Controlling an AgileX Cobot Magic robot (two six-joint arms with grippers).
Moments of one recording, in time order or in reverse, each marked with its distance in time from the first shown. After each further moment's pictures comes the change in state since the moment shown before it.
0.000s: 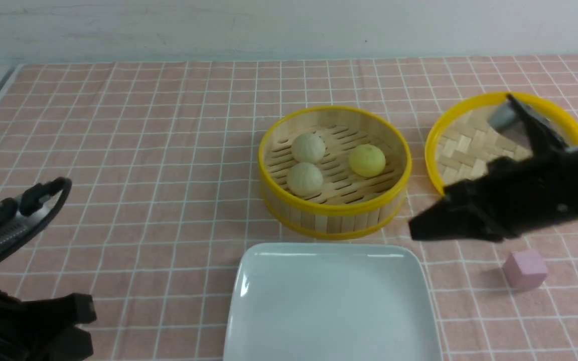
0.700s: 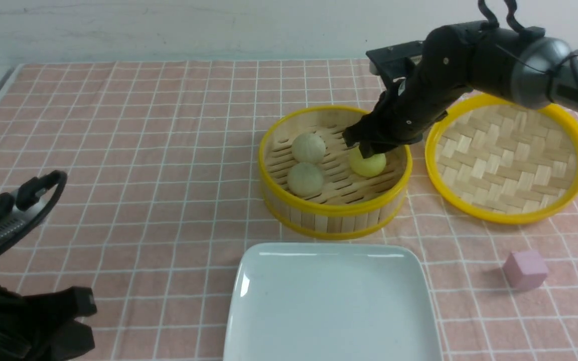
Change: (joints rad) right arm 0.102 0.670 -0.809 -0.824 -0.049 0.489; left arm 0.000 0.000 0.000 -0.008 -0.019 -0.017
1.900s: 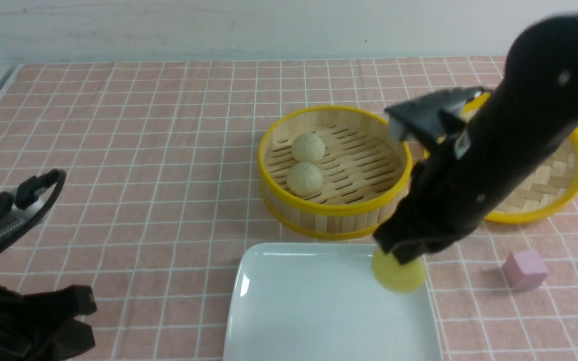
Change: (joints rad) right arm 0.233 -0.546 0.601 0.109 0.167 -0.030; left arm 0.000 0.000 0.000 0.000 -0.011 -0.005
